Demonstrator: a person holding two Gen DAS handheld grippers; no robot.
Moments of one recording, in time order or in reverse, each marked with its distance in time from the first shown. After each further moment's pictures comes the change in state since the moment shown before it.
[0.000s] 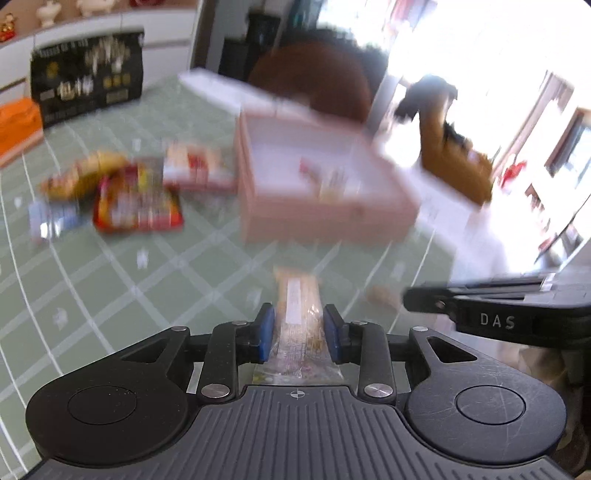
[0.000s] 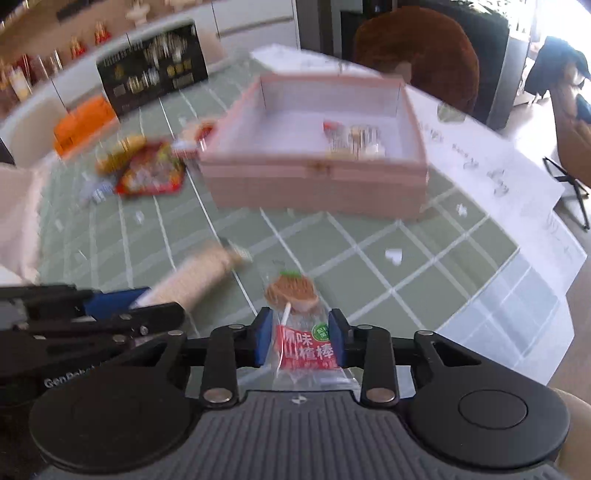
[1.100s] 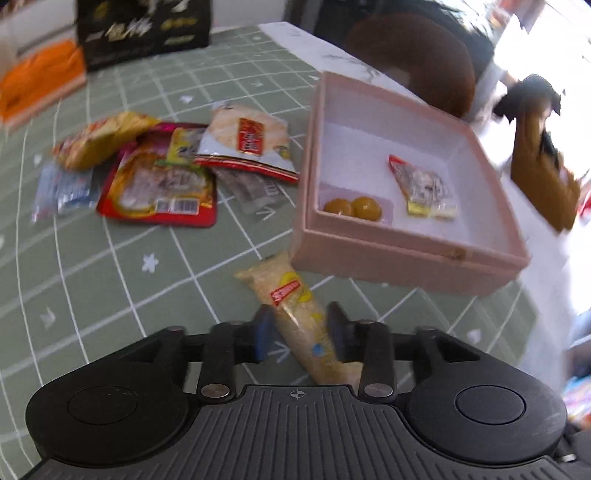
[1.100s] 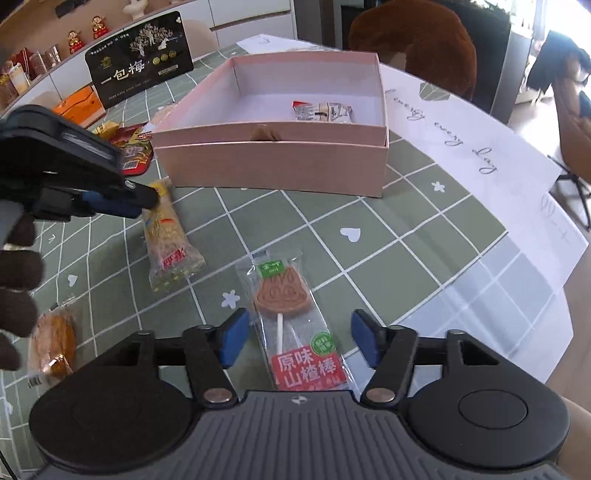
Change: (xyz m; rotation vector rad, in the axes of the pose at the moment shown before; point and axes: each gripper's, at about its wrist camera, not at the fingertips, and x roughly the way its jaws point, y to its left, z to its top) left arm 0.101 0.007 0.033 -0.180 0.172 0.281; right arm 0.037 -0.037 -0.038 -0.047 0.037 -0.046
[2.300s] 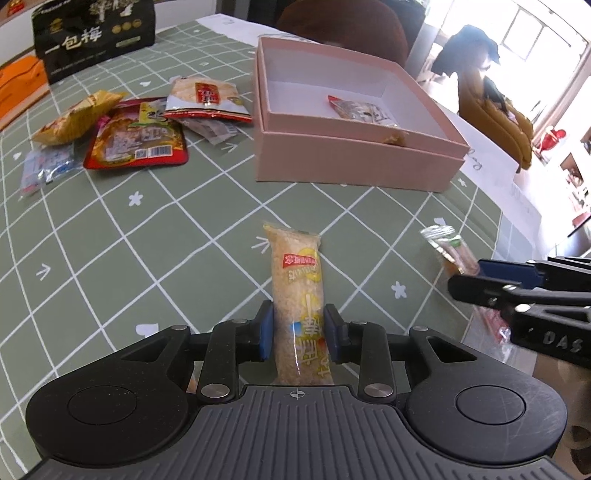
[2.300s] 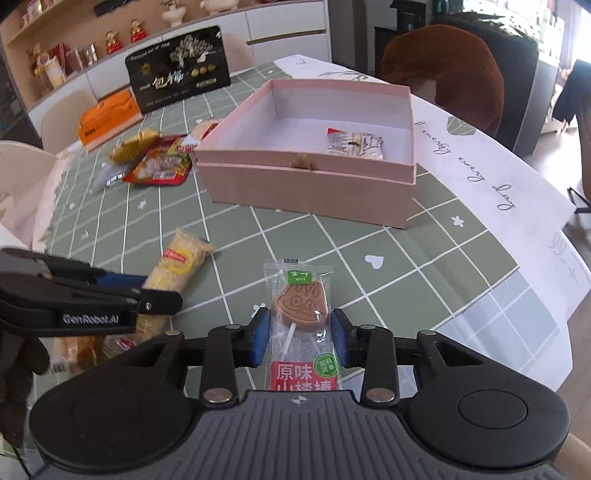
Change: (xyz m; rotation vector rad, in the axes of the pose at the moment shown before) left arm -0.032 0.008 -0.066 0.164 0.024 -0.126; right arm -0.023 0.000 0.015 -0.045 -0.047 0.097
